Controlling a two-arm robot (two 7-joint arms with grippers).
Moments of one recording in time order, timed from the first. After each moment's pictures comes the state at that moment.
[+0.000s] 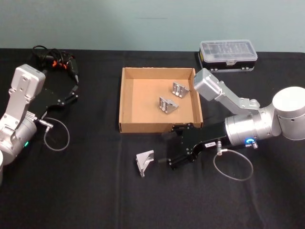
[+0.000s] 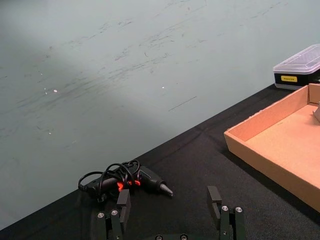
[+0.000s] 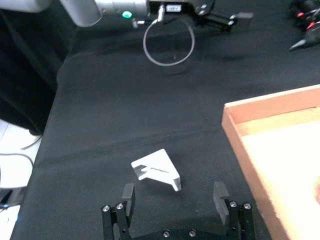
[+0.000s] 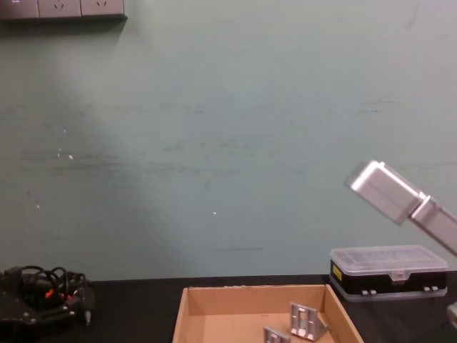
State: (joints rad) left arm -0.20 0.60 0.45 -1.41 -0.25 -0.12 0.03; right arm 0.65 0.56 -0.84 -1.27 0.41 0.22 1.01
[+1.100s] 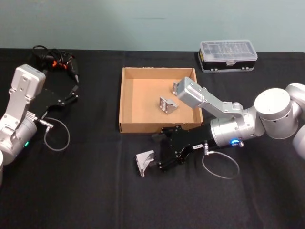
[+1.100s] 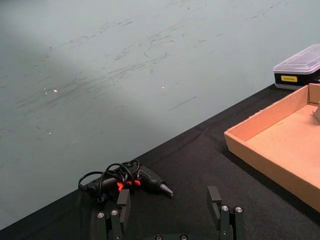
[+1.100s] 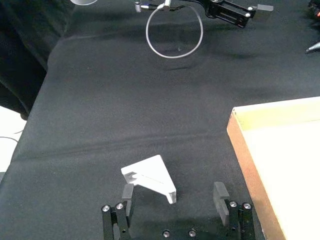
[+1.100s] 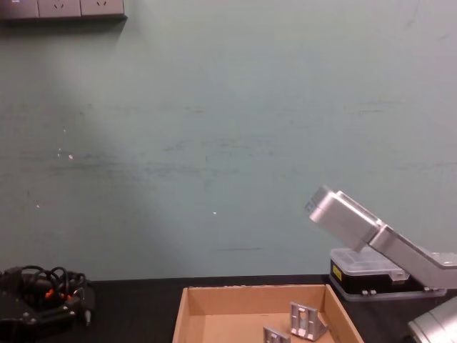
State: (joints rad) left arm -0.20 0.60 0.45 -1.41 -0.25 -0.12 0.03; right arm 0.71 0.49 -0.92 -1.18 0.35 0.15 0.99
